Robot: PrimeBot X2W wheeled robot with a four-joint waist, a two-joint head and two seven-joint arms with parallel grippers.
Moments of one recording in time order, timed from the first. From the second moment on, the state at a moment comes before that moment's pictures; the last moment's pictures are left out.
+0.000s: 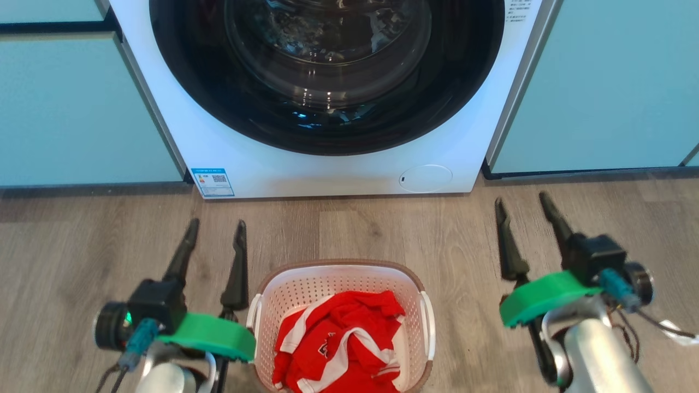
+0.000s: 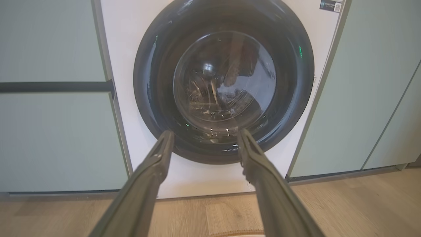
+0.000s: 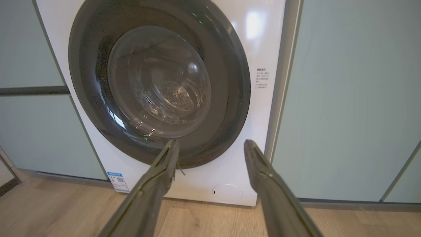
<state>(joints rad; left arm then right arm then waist) 0.01 0.14 -0.28 -0.01 -0.24 0.08 -0.24 -0.13 -0.04 0.13 0.17 0.17 0.12 -0.24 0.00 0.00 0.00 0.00</state>
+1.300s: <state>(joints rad) 0.04 0.05 -0.15 0.24 -0.20 -0.10 -0.25 -0.12 -0.04 0.15 0.44 0.14 0.12 -0.25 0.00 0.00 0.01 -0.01</state>
